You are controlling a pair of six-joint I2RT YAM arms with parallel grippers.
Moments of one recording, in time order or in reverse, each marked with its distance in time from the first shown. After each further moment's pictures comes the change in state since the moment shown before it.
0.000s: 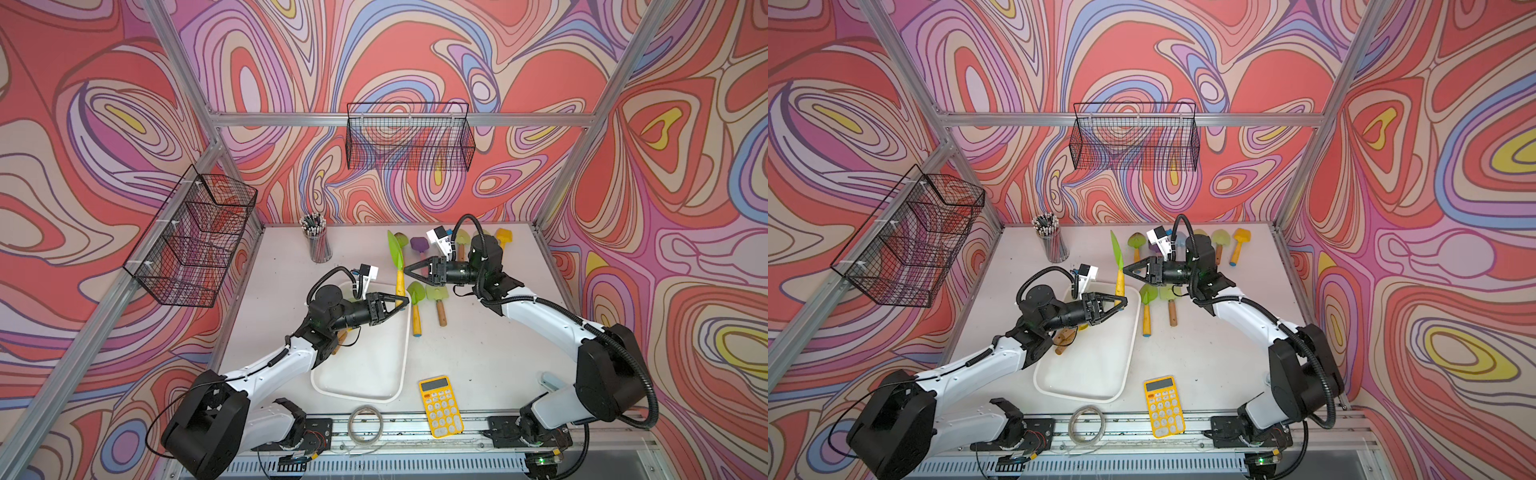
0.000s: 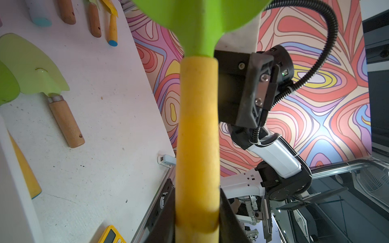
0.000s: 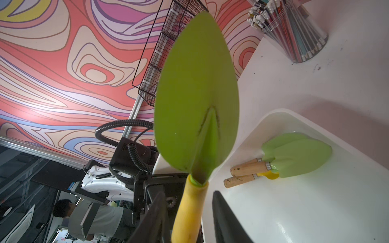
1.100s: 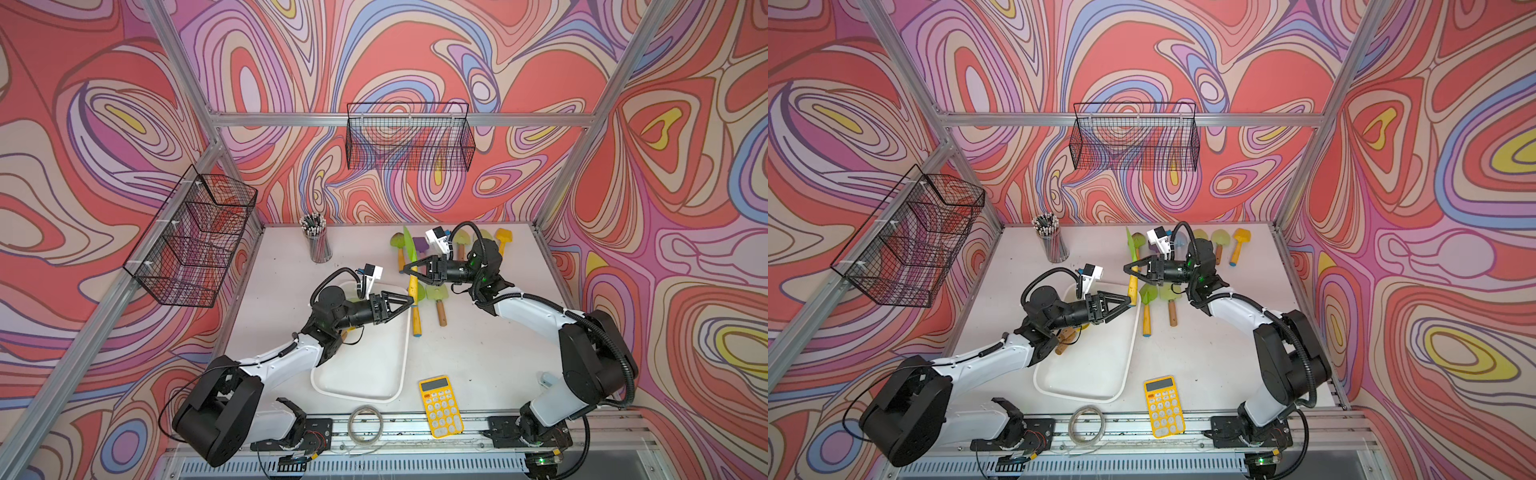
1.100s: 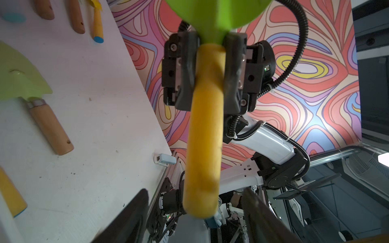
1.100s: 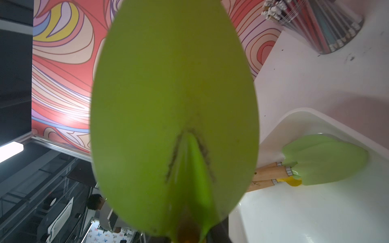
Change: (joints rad) left arm 0.021 0.055 -0.013 0.060 0.035 0.020; right arm -0.040 0.090 -0.042 0.276 -0.076 0.210
